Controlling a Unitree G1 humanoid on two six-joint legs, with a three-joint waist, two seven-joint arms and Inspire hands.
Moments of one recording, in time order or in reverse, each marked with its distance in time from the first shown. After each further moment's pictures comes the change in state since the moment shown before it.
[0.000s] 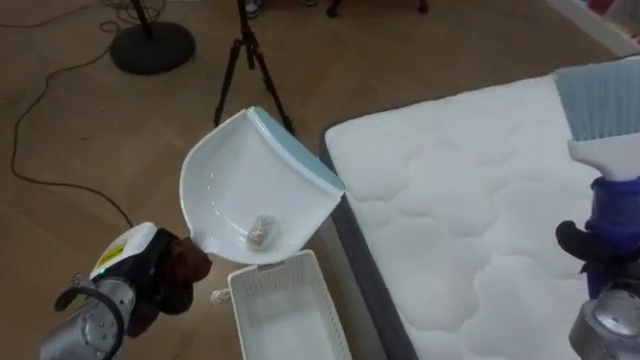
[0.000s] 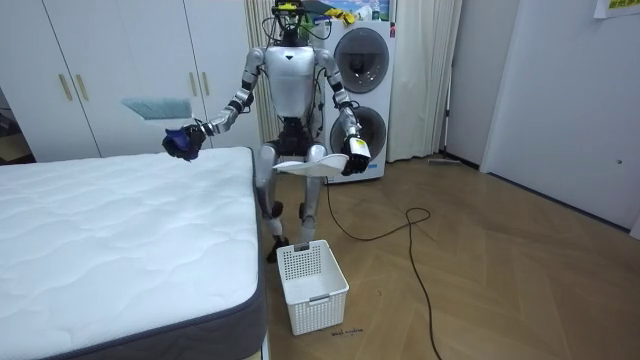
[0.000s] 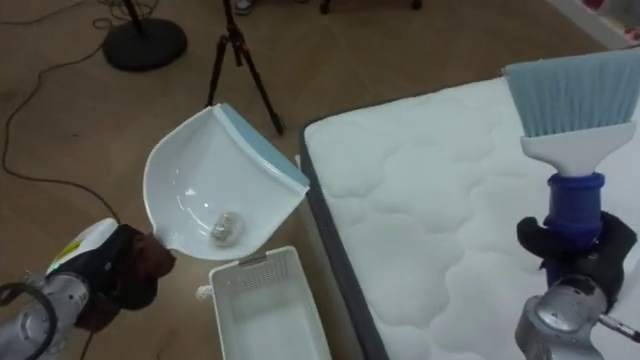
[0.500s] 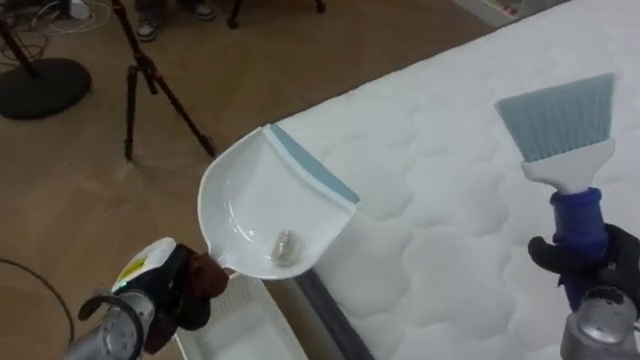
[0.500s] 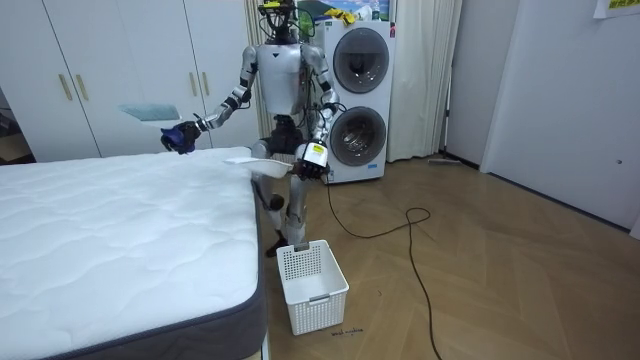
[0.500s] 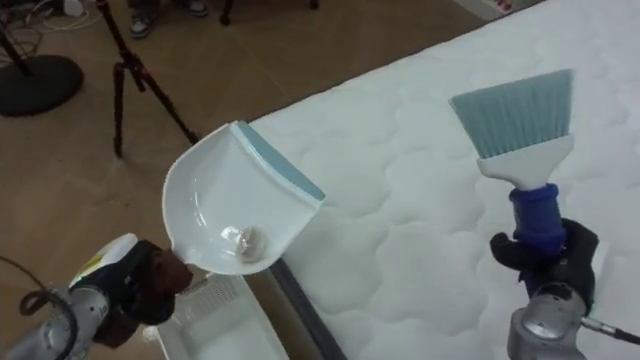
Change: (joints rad) left arm 0.011 -0.058 -0.041 0.047 -0.004 0.037 -0.010; right arm 0.021 -0.012 0.030 0.007 -0.048 0.007 0.083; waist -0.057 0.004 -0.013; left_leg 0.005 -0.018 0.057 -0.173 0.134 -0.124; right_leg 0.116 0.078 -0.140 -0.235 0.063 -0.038
